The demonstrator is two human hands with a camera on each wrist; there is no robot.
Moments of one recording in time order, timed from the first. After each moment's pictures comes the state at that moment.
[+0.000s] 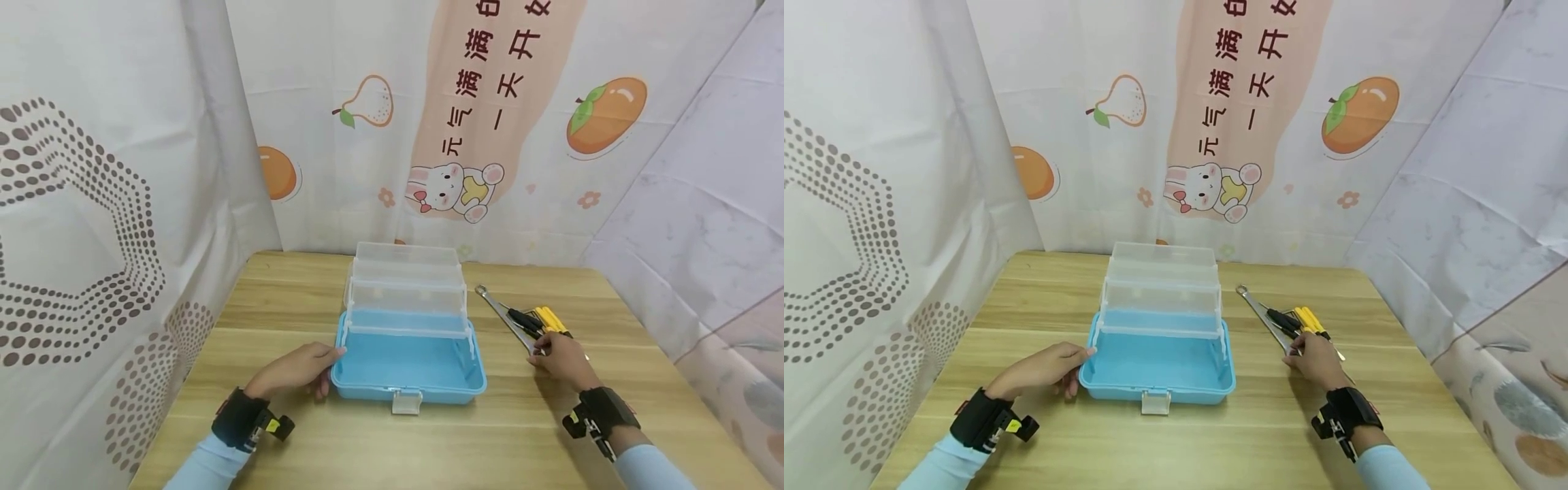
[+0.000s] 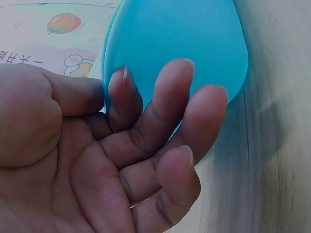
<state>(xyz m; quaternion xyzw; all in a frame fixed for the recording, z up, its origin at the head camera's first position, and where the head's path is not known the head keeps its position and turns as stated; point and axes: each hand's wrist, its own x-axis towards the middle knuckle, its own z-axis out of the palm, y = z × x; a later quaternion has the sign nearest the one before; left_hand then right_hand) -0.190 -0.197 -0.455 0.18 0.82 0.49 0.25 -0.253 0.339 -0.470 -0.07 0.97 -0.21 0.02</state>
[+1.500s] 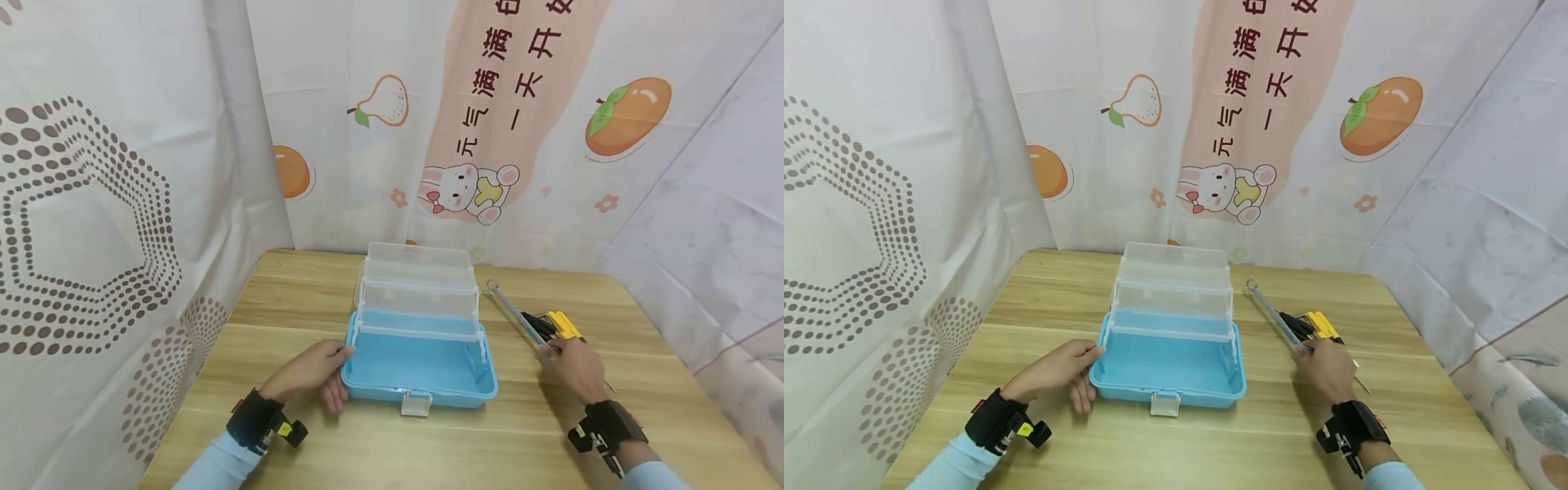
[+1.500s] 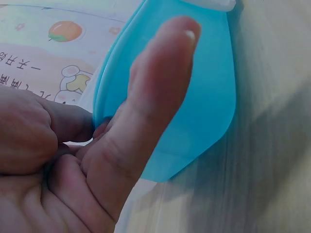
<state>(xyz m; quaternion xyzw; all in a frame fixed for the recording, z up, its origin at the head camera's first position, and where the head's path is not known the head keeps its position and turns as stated) -0.181 -0.189 -0.458 0.11 0.75 0.59 0.27 -0.249 0.325 -0.477 -0.08 0.98 -0.17 -0.11</state>
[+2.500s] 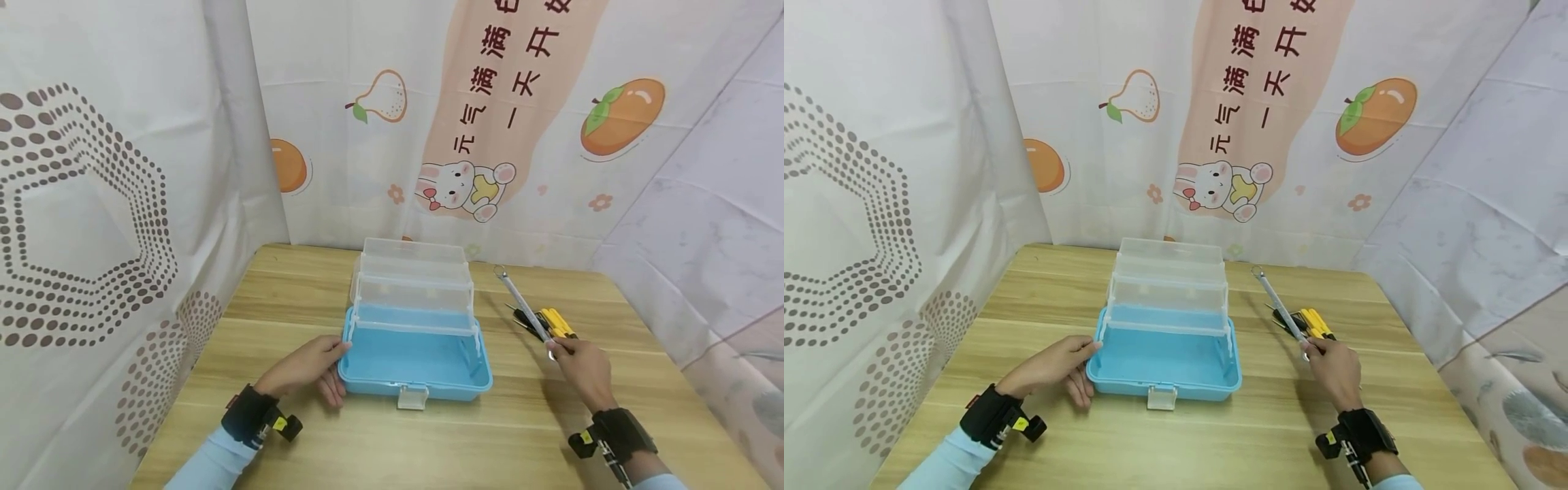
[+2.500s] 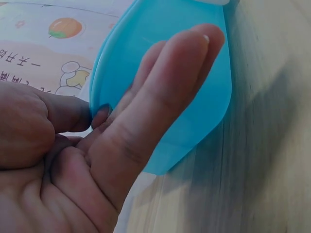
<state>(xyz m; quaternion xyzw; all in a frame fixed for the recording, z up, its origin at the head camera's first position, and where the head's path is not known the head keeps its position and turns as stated) -0.181 -0.190 -0.461 0.11 0.72 0.63 0.28 -0.226 0.328 -0.461 -0.01 0.97 -0.23 -0.11</state>
